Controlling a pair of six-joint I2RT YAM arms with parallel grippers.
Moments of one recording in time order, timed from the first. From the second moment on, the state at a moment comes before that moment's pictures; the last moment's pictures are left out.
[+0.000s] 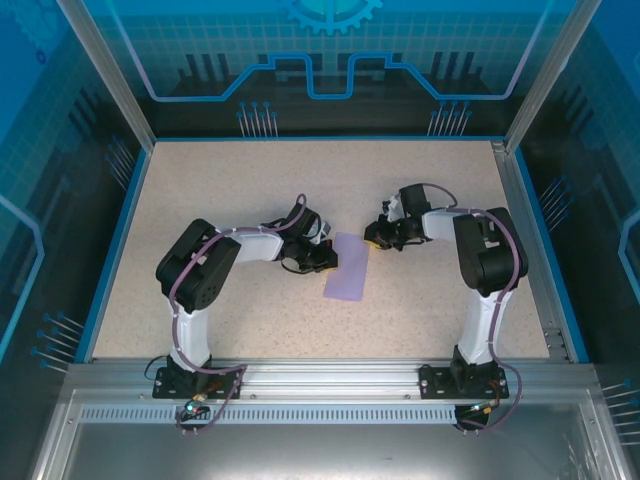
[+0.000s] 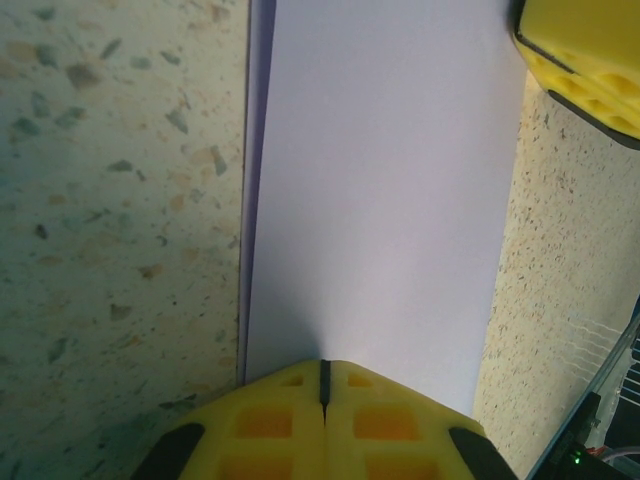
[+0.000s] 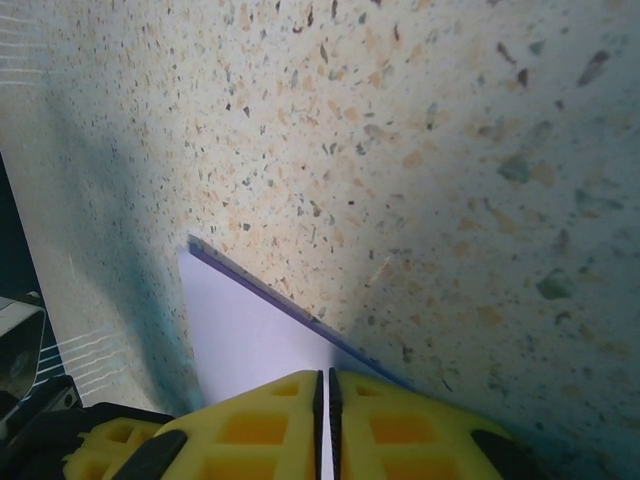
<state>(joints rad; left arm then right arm) -0.54 1.96 1.08 -0.15 0.55 -0.74 0.21 1.99 1.09 -0.19 -0.68 0.57</state>
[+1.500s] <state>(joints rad) -0.41 1.90 1.12 -0.21 0.69 -0.82 0.38 1.70 0.80 -0.24 -0.53 0.67</state>
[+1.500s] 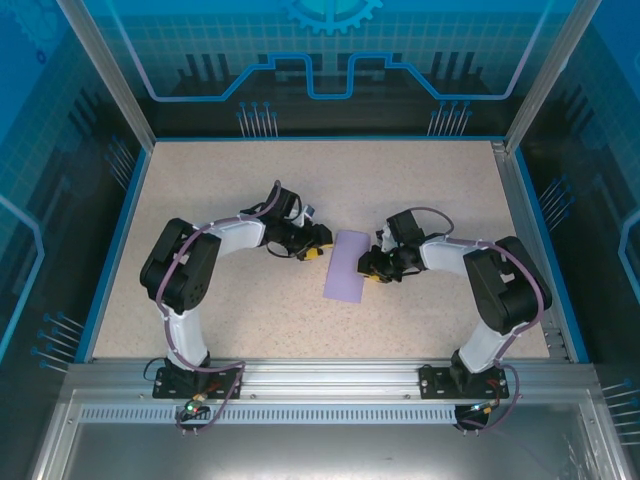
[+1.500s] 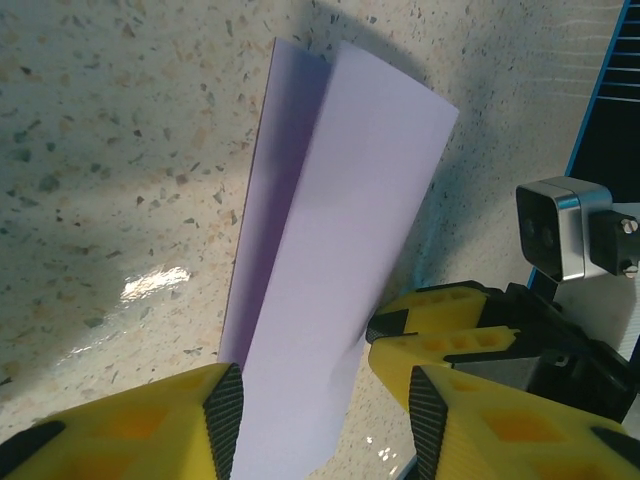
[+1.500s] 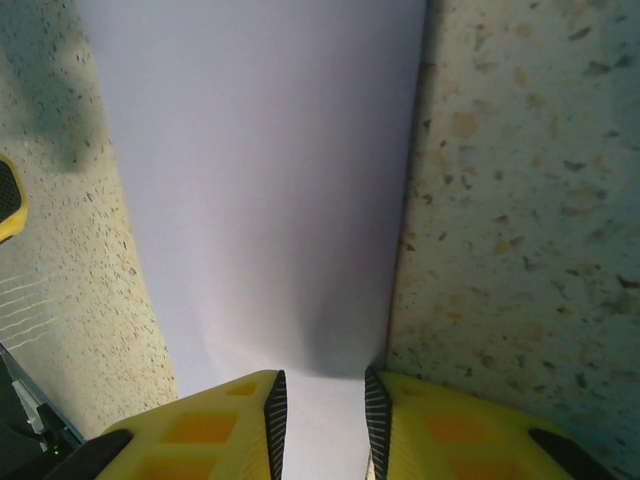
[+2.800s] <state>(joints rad) -0.44 2.06 1.28 -0.28 0.73 -0.77 0.37 1.71 0.78 -0.21 -0.55 0.65</state>
